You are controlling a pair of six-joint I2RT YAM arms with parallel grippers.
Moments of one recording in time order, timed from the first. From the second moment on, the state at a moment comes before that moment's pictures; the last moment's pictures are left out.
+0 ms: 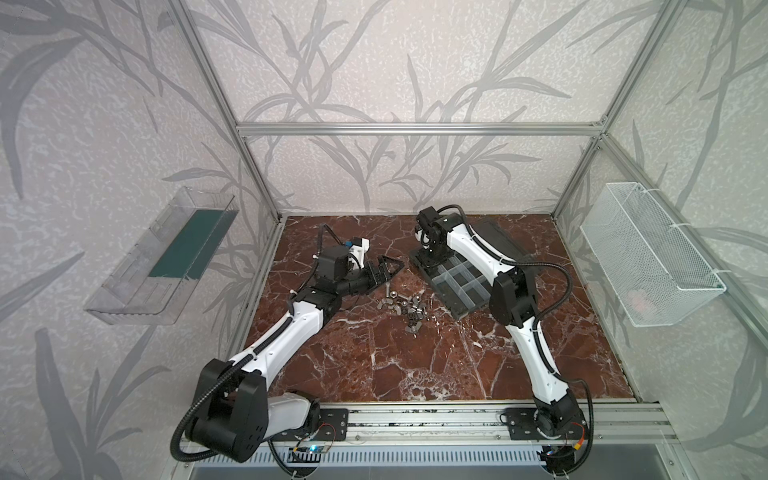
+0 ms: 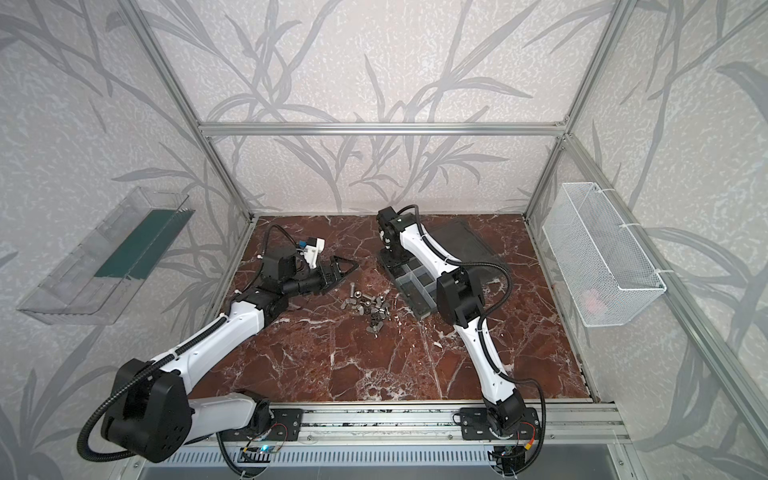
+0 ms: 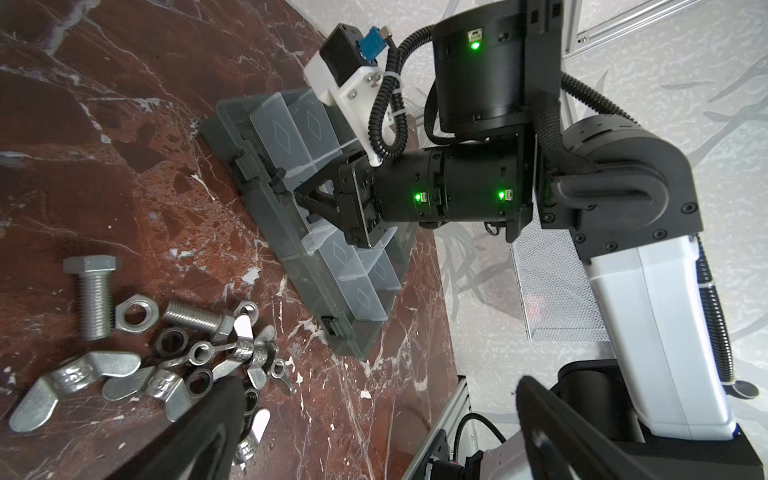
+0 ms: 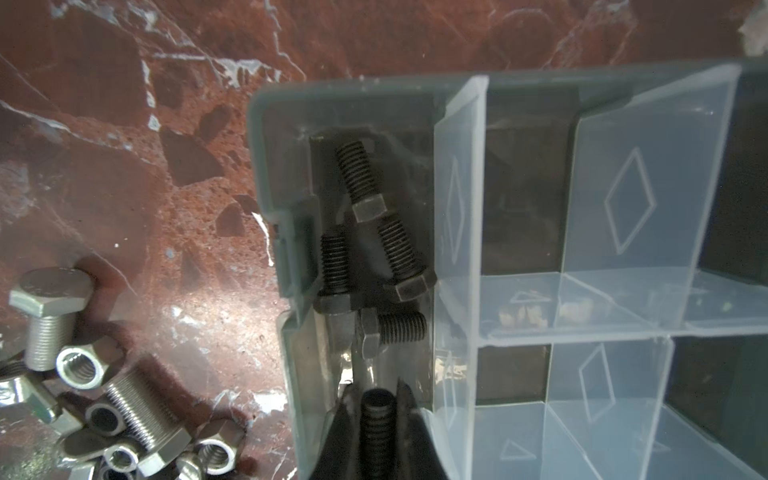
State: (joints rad) left arm -0.31 1.27 0.82 0.01 0.61 -0.85; right arm 0.54 2.45 2.31 -1.17 0.01 0.06
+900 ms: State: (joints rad) left arm -0.32 1.26 0.85 -0.22 0.32 -0.68; right arm 0.53 2.33 2.18 -1.07 -0.02 0.07
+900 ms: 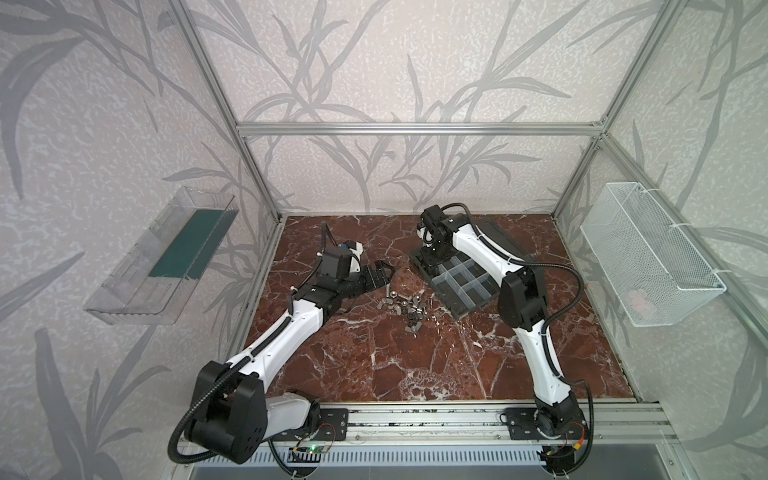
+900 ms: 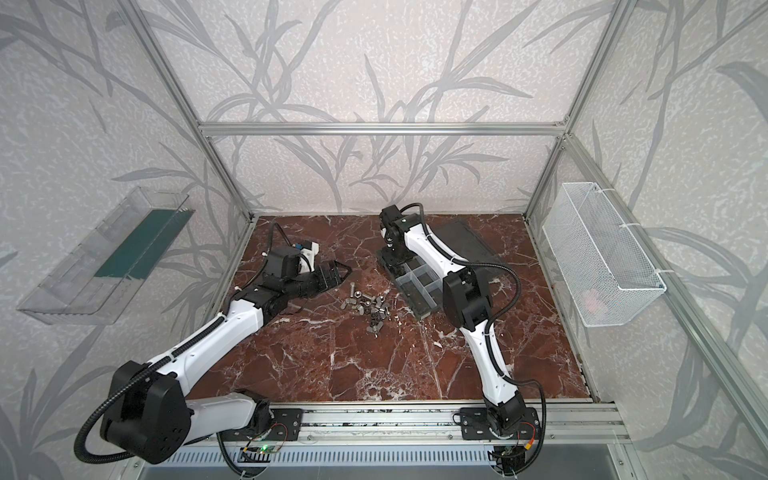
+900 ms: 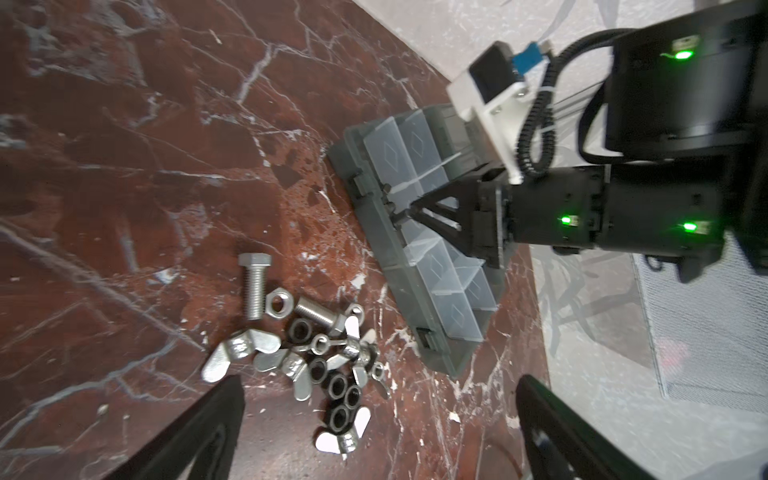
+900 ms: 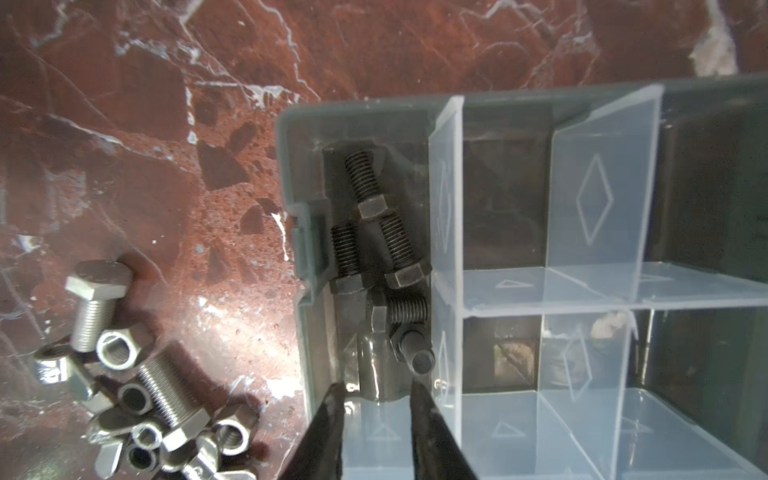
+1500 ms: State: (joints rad) left arm -0.33 1.27 0.90 -0.42 -0.15 -0.43; right arm 0.60 2.17 2.04 -0.95 -0.10 0.14
